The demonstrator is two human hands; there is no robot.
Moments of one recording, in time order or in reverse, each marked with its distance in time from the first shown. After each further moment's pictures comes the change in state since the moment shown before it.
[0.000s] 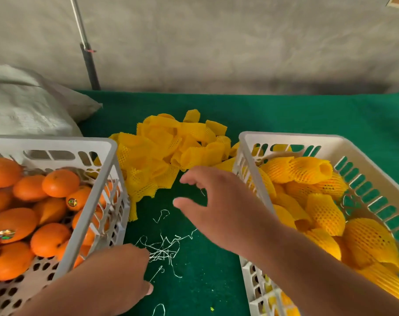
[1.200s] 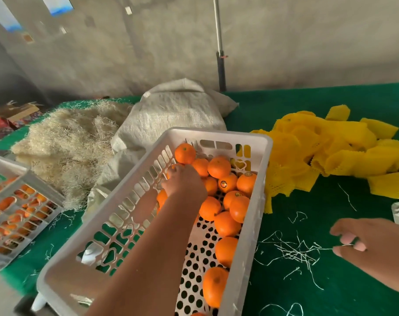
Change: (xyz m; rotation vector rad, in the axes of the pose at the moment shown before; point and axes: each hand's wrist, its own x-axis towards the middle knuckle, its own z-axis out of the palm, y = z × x) left_hand -0.008 -0.174 -0.016 -0.371 0.559 -0.832; right_hand 0.011 0.070 0.087 -0.244 -0.418 -0.011
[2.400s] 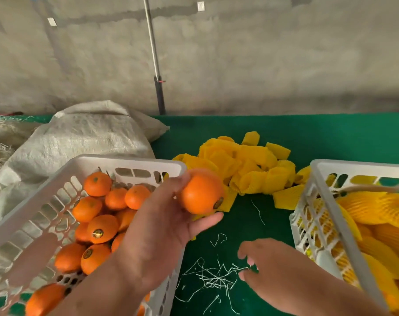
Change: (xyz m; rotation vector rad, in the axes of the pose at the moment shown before) left_hand -0.116 0.094 -0.037 -2.017 -0.852 0.438; right_hand -0.017 -0.027 -0.027 0.100 -0.057 -0.047
